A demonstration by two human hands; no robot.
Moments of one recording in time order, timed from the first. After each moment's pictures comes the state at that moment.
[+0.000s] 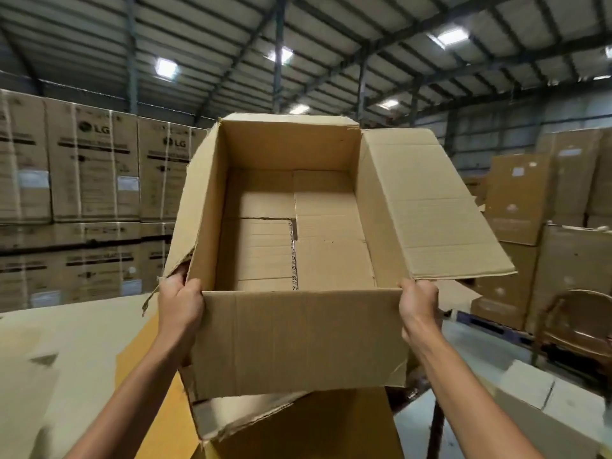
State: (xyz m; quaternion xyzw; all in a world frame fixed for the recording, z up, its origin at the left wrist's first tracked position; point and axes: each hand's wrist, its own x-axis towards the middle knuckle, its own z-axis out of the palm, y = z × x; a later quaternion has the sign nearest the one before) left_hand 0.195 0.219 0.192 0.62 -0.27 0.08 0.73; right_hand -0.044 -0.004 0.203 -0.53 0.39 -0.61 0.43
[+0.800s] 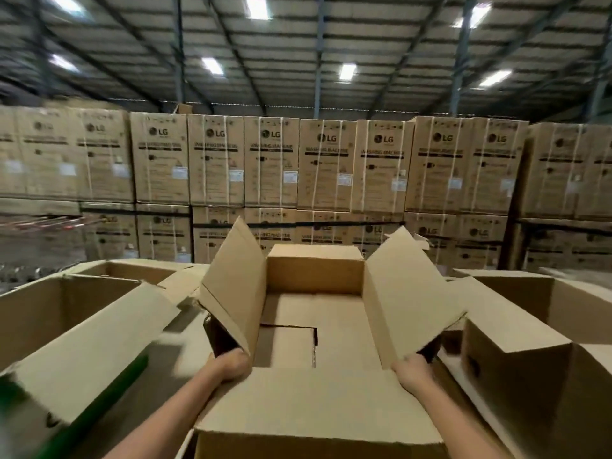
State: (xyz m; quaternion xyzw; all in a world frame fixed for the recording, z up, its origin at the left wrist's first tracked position) left_hand 0.224 0.136 0.048 0.94 -0.07 -0.14 0.31; right_hand 0.107 -0.200 0.034 -0.84 0.35 -0.10 0.40
